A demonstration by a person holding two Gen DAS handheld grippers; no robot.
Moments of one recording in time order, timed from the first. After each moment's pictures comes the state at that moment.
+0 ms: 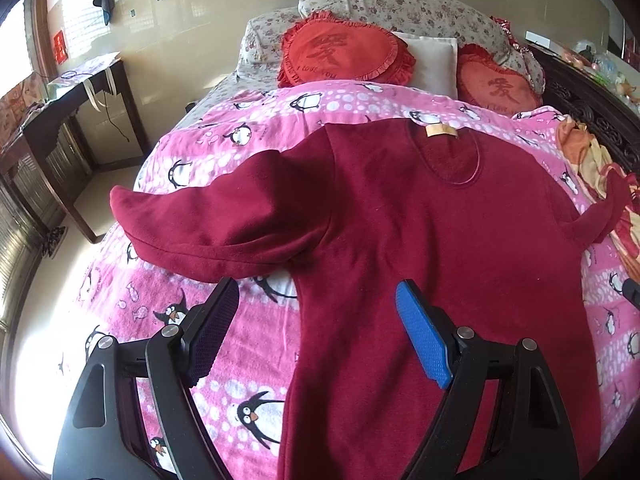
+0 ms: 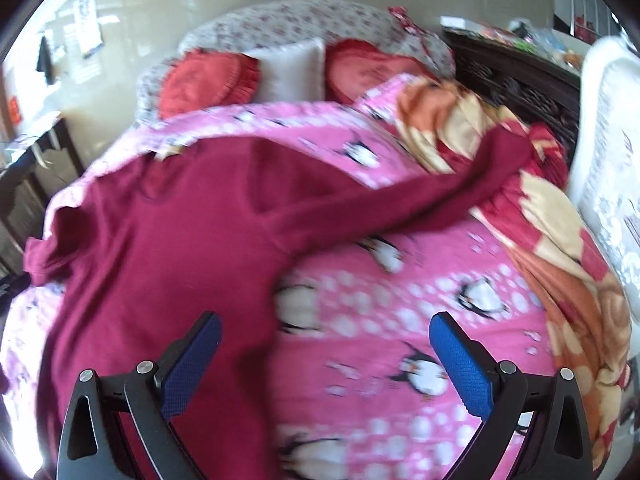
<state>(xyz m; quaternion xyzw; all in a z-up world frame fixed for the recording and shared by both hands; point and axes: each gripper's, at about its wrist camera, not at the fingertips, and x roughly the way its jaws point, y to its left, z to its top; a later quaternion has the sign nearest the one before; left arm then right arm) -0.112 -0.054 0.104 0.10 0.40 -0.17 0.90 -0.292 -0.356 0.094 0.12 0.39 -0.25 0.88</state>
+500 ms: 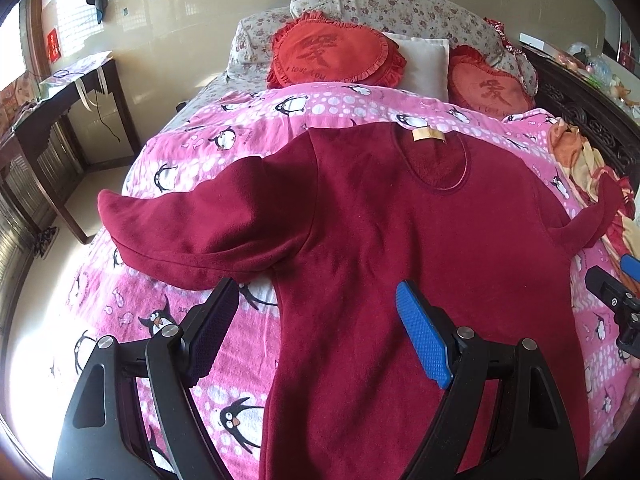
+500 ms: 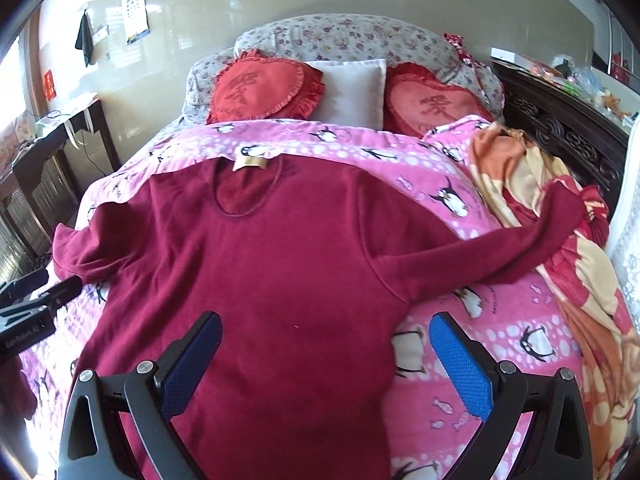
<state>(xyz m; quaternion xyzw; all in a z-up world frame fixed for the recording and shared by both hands) -0.107 -0.067 0.103 0.09 0.40 -0.19 0.89 -0.229 -0.291 0.117 0.09 0.38 -0.19 0.90</state>
